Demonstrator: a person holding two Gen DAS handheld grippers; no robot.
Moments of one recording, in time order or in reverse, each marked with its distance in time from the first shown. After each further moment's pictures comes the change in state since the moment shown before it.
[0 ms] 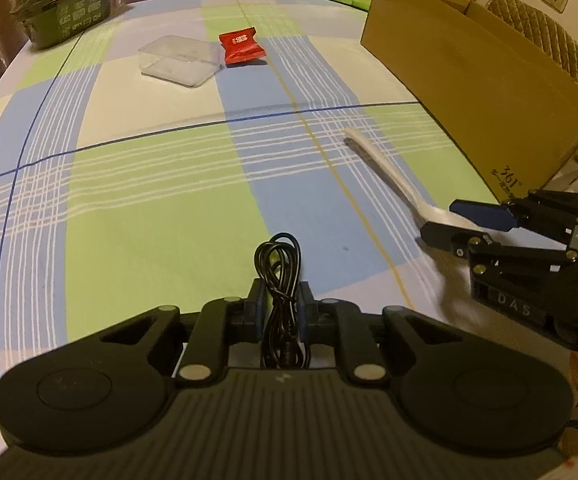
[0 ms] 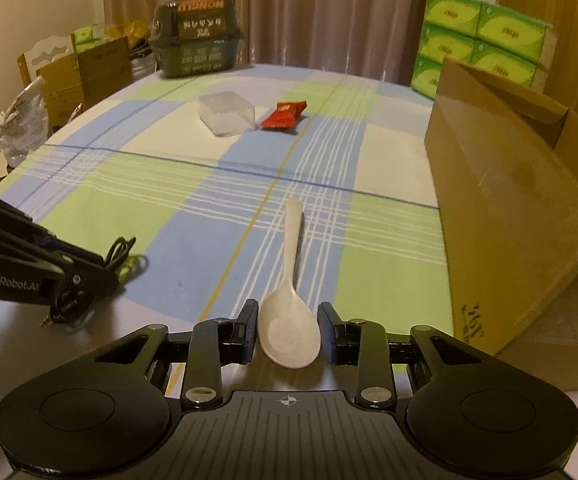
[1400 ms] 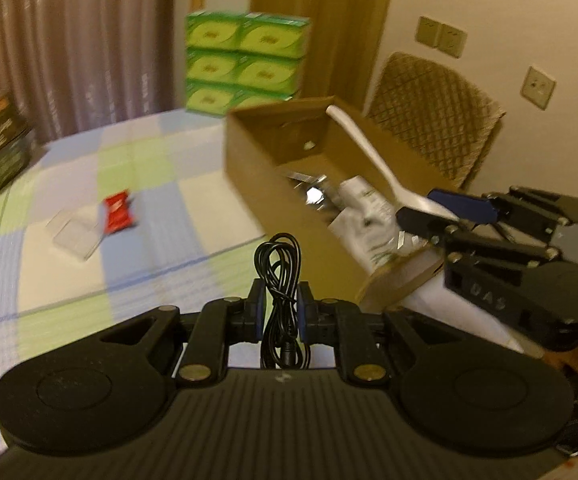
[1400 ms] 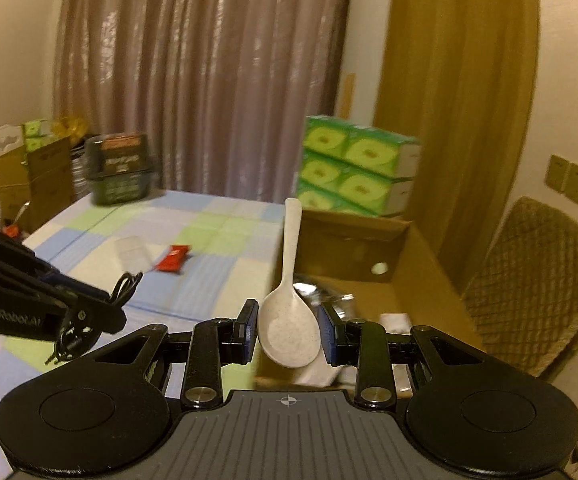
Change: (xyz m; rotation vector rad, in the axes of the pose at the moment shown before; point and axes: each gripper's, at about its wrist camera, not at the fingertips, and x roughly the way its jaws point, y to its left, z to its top) left arm -0.101 -0.148 0.092 0.159 -0.212 -0.134; right arm -0.157 -0.094 0.050 0.052 -0.269 -0.213
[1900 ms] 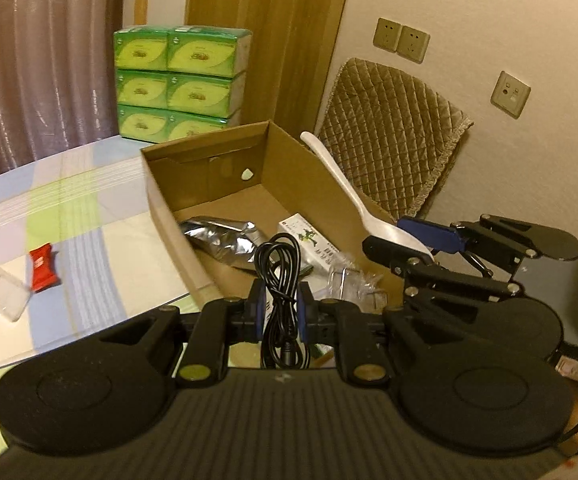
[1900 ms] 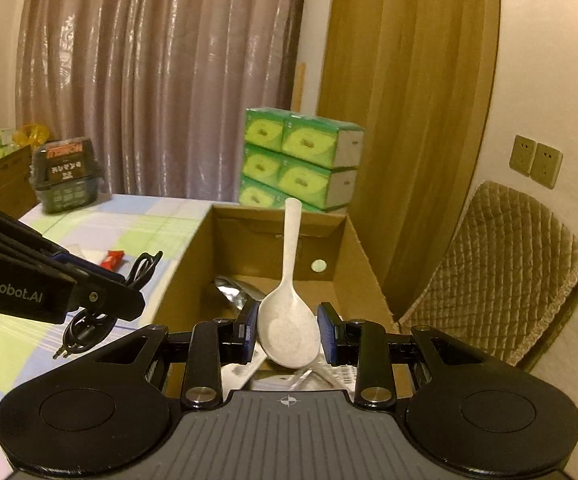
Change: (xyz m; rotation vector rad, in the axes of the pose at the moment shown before) left arm 0.059 -0.056 0.060 0.038 -0.001 -0.098; right arm 0.020 -0.070 0.000 0.052 0.021 -0.058
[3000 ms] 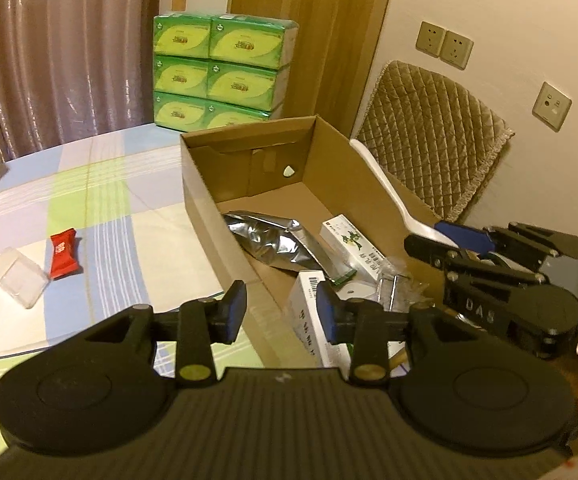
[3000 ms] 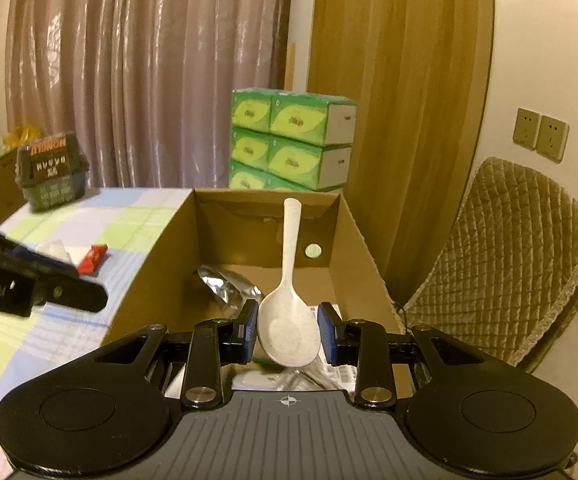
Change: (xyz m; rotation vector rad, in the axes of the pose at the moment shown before) left arm 0.017 0.032 -0.012 -0.067 -0.013 0.085; right arm 0.038 -0.020 -0.006 0.058 0.009 0.016
